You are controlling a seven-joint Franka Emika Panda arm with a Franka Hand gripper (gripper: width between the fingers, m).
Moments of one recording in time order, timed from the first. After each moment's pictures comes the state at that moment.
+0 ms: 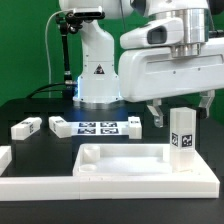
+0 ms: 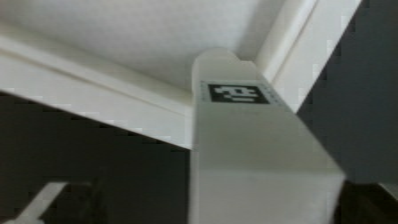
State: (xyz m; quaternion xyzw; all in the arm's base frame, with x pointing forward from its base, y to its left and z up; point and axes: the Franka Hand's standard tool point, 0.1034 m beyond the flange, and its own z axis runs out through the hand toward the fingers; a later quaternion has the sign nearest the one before) arm 0.669 0.087 0.114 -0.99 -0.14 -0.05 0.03
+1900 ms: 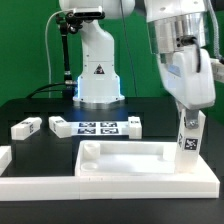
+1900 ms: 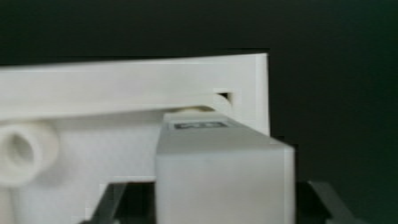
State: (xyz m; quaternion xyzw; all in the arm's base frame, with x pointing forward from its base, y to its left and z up) arm 0.670 0.100 0.110 -0.65 0.75 0.03 0.09
